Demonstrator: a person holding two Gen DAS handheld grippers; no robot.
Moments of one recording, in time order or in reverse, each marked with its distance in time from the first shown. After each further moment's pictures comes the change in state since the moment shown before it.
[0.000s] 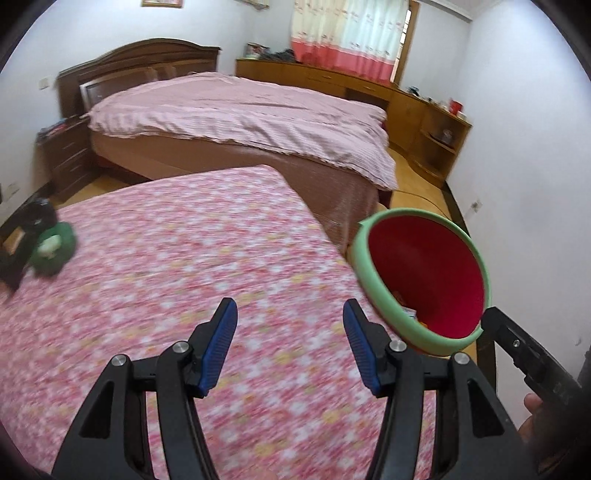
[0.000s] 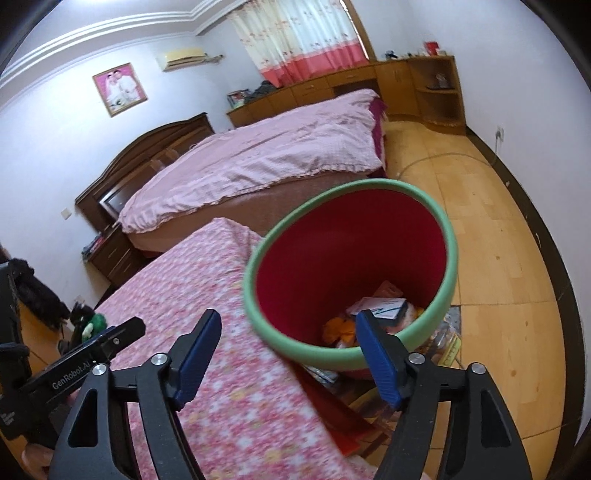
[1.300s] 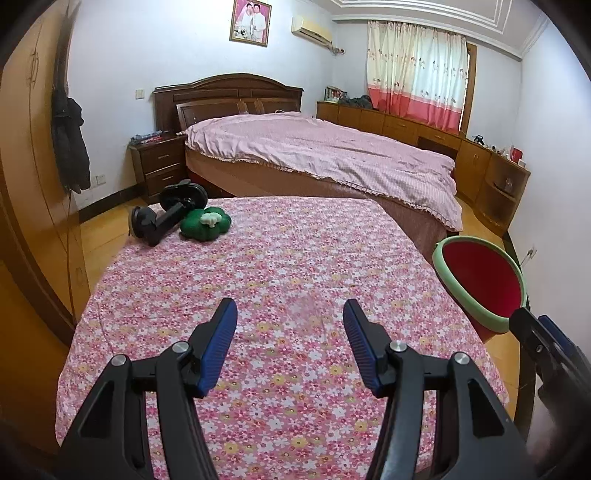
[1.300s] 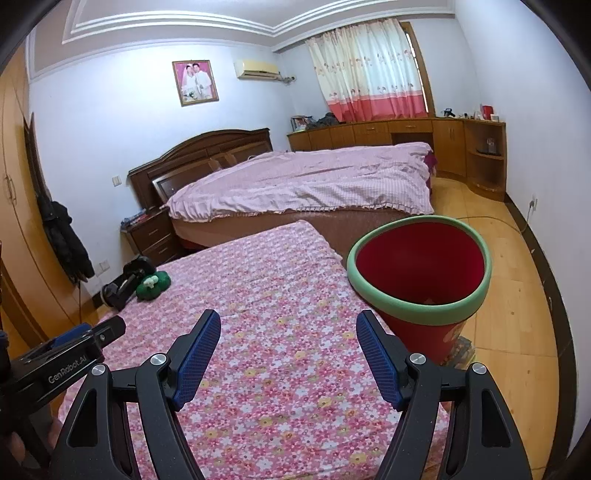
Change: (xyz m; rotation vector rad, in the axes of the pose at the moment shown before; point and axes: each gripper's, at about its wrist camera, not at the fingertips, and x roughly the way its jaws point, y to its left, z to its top) left arm -0.133 0.067 -0.082 -0.119 -0.184 0.273; right arm -0.078 0.098 -0.078 -0.221 -0.132 0.094
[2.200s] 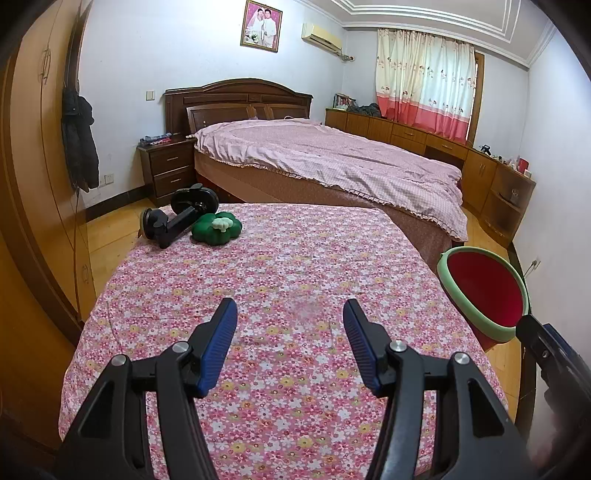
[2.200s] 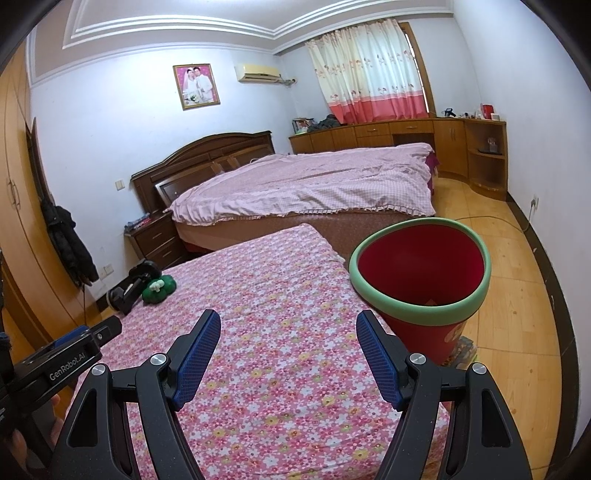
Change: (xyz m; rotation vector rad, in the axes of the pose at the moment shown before) left arm -0.009 0.007 0.001 -0.030 -0.022 0.022; right arm -0.007 0.002 0.001 0.006 -0.005 0.013
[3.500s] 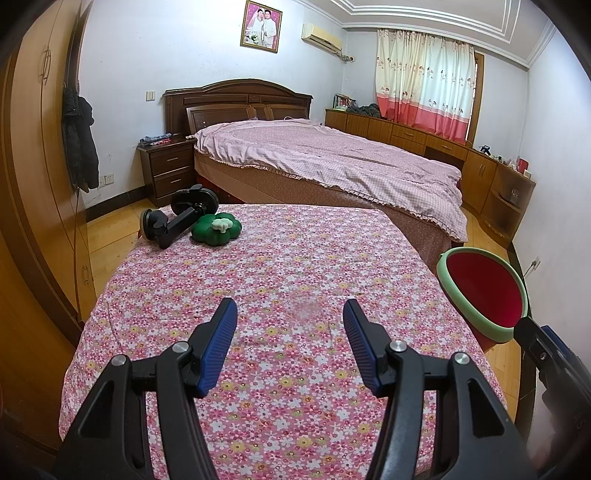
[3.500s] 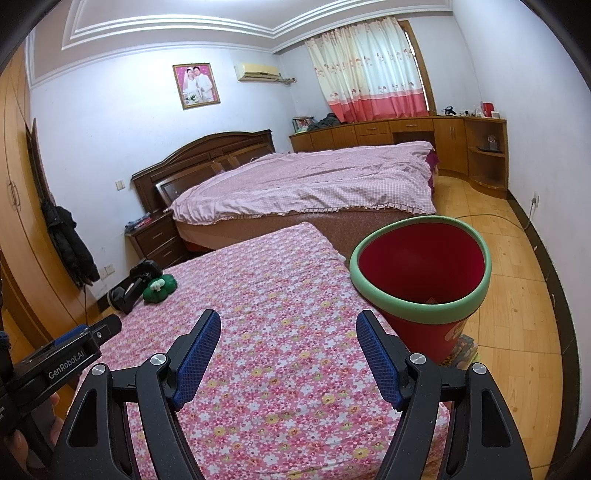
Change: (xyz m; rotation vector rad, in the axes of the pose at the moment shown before) left arm 0.000 -0.001 0.001 -0.001 -0.001 -0.002; right arm 0.000 -0.002 0.000 0.009 0.005 0.002
